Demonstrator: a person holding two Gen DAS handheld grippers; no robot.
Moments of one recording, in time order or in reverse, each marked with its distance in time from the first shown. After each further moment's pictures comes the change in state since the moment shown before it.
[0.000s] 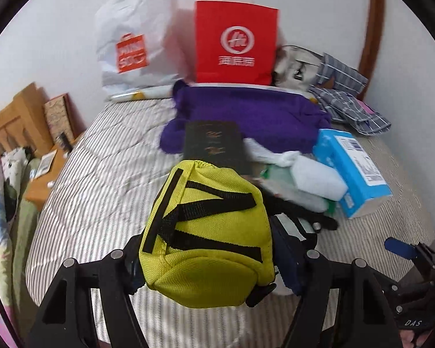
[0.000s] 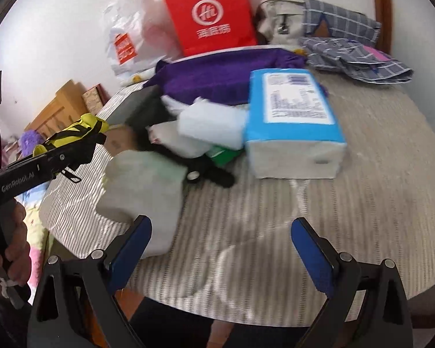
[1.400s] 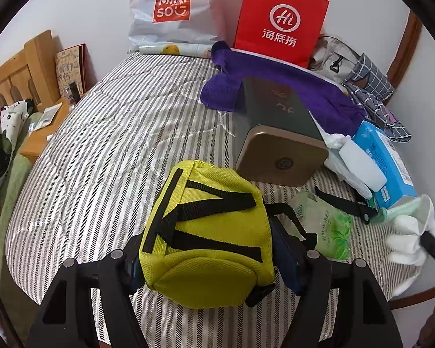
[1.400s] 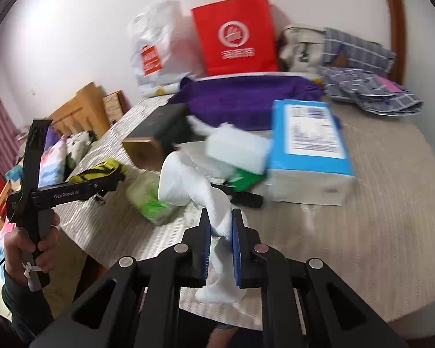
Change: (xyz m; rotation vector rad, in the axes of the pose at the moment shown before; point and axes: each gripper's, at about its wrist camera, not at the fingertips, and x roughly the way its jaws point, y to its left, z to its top) left arm 0.044 0.061 -0.033 -0.140 0.100 -0.023; right arm -0.036 -0.005 0.003 -0.065 -0.113 0.002
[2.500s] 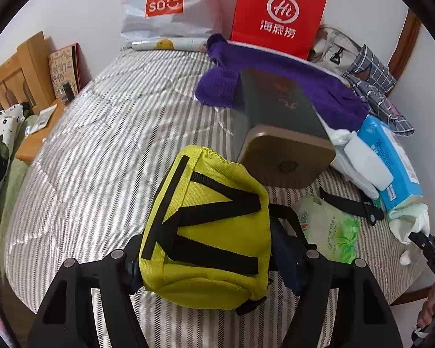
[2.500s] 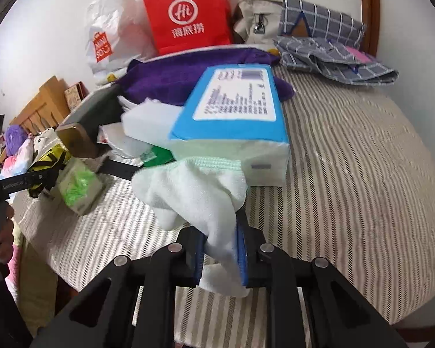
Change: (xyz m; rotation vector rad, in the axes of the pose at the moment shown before) left arm 0.010 -0.004 0.009 0.029 0.026 0.003; right arm 0.035 -0.050 -0.009 0.041 0.071 -0.087
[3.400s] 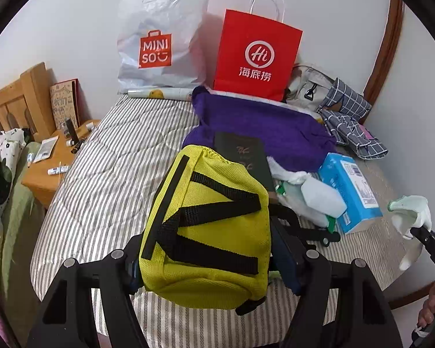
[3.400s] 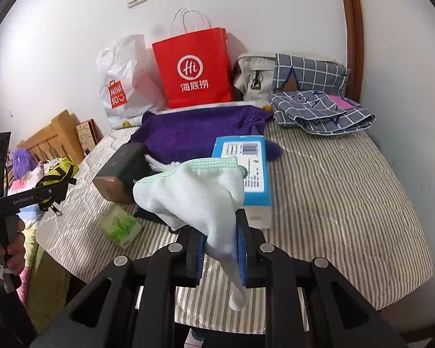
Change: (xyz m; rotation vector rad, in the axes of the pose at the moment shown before) left arm -0.077 -0.016 0.024 0.023 -0.138 -0.048; right arm -0.086 0.008 0.030 0.024 -0.162 -0.010
